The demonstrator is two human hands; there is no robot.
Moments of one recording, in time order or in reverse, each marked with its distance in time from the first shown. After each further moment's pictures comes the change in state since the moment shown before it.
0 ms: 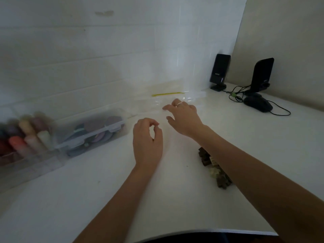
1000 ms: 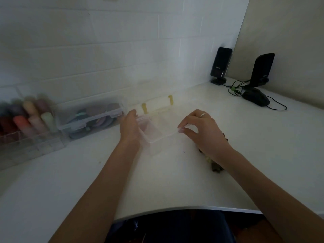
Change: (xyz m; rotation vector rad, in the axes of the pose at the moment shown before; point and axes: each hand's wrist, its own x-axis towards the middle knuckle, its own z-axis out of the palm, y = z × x) left_hand 0.033 -0.020 -0.021 -0.628 0.022 -0.890; right_hand -0.106 0.003 -0.029 0.447 0.117 -0.030
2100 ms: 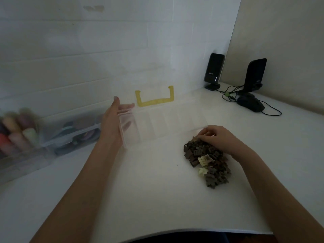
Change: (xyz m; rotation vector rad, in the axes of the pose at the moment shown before) left_hand 0.027 0.033 0.009 0.012 -0.196 0.188; right_hand 0.011 0.070 -0.033 0.153 -0.198 0.543
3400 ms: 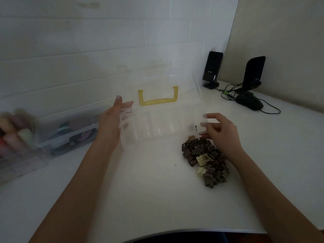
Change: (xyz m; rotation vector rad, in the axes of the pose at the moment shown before) left_hand 0.000 -0.001 -0.003 0.150 -0.058 0.008; right_hand -0.002 0.007 0.009 0.381 0.353 -0.197
